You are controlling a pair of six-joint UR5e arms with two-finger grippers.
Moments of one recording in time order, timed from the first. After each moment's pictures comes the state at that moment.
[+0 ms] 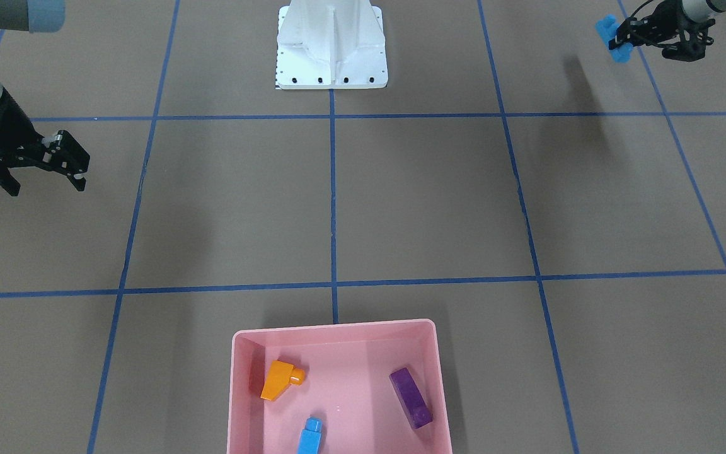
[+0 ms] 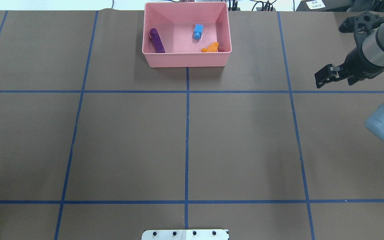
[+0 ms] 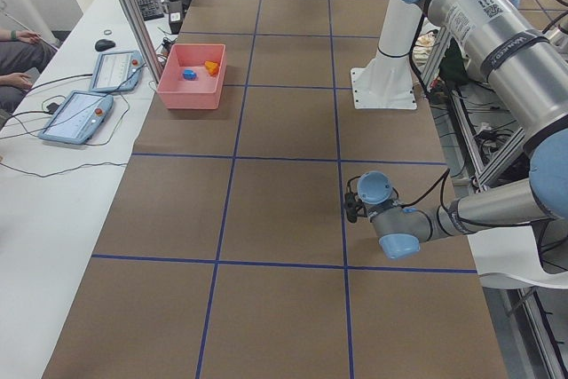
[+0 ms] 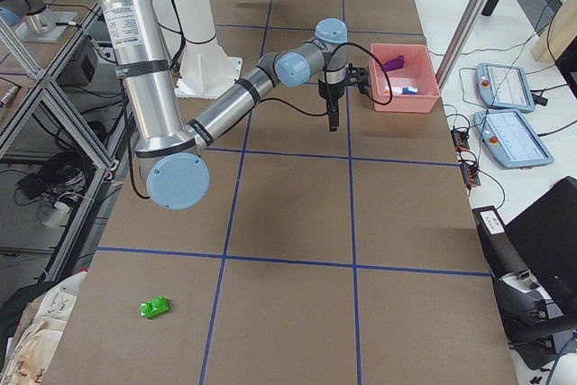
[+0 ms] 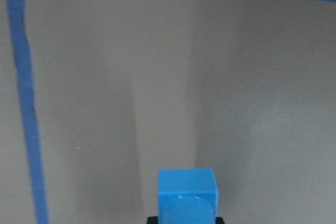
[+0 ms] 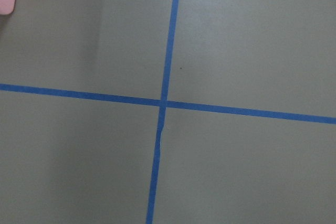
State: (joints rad) left arm -0.54 -0.87 -1.83 -2.94 -2.34 -1.31; right arm 1.02 -1.36 2.04 -1.71 2.11 0.65
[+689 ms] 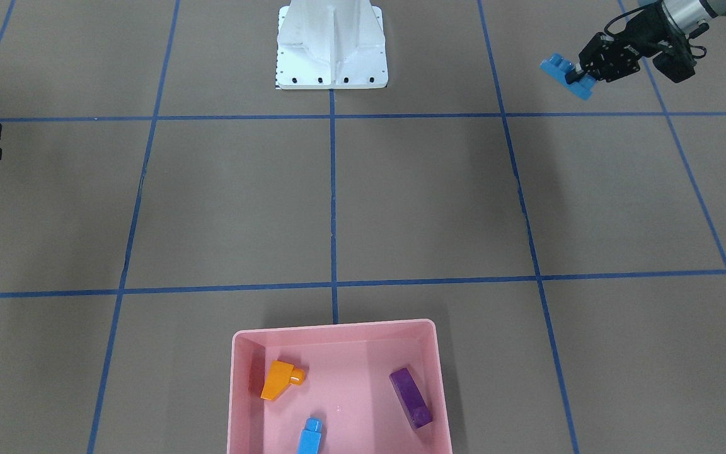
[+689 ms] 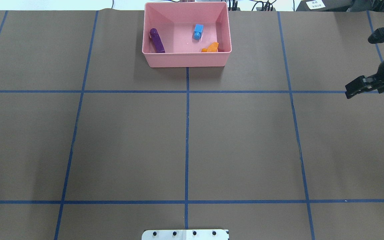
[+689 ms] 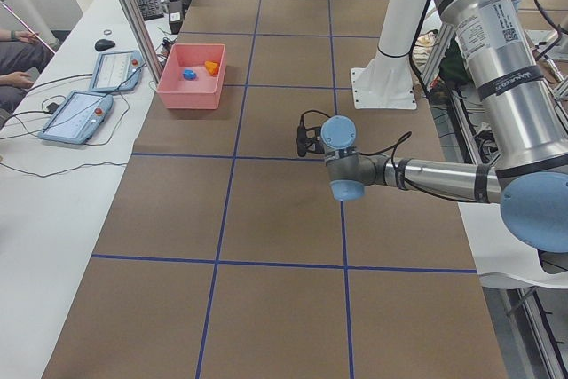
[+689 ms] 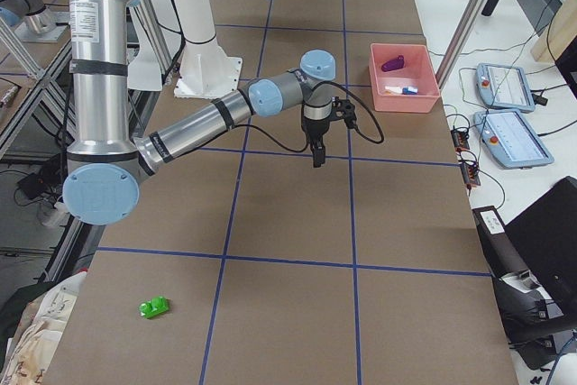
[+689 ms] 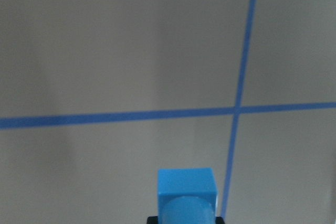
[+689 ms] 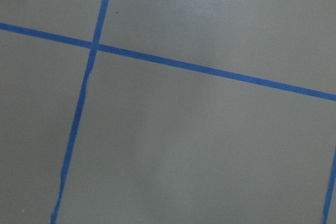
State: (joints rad) left arm -0.84 -1.25 -1.95 -2.83 -2.35 -1.41; right arm 1.20 -1.63 2.10 -1.70 2.22 0.27
